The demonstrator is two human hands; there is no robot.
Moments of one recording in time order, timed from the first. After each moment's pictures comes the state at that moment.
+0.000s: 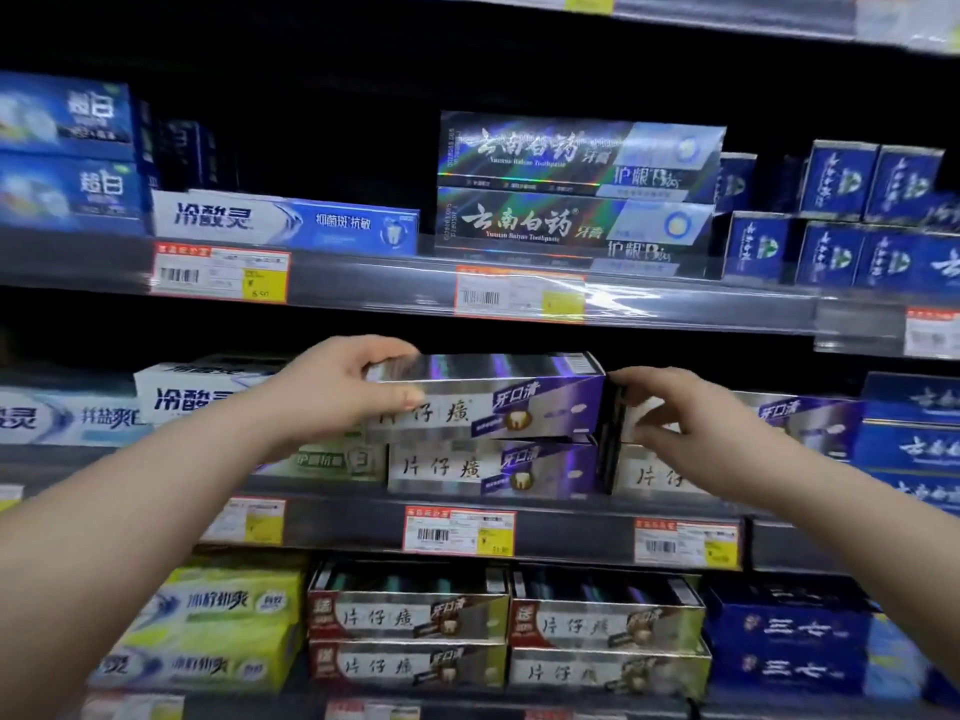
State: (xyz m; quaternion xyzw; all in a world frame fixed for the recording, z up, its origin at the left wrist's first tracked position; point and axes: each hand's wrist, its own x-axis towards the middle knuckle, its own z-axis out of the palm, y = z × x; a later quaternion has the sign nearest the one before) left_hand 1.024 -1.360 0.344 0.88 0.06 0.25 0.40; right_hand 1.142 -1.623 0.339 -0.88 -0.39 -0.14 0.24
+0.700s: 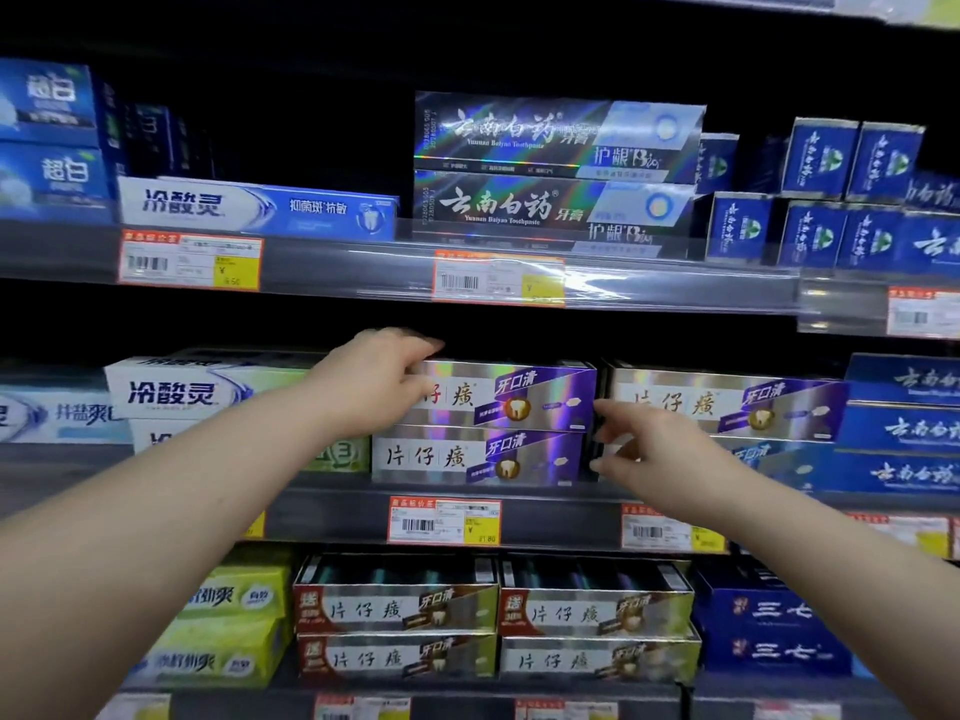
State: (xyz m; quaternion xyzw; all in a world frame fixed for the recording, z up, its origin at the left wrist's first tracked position) left_hand 1.062 -1.379 0.339 0.96 0.07 0.27 0.10; right_hand 1.137 -1.615 0.310 -0.90 -0.35 -0.10 0.23
